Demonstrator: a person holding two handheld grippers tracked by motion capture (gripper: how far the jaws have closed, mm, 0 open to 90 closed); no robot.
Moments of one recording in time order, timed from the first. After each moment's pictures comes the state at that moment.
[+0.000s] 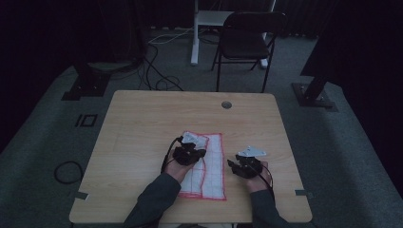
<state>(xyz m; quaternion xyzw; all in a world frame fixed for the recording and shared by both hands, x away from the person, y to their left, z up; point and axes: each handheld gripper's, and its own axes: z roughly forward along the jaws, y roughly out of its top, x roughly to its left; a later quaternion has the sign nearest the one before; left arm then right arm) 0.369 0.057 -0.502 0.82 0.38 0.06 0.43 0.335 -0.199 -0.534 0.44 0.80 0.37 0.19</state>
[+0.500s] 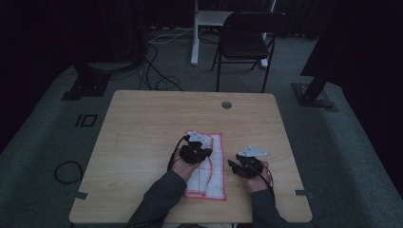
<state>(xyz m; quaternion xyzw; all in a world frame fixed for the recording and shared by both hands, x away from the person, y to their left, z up) 0.374 0.037 -0.500 0.83 0.36 0.05 0.43 0.335 -0.201 -0.533 0.44 0.80 0.37 0.19</state>
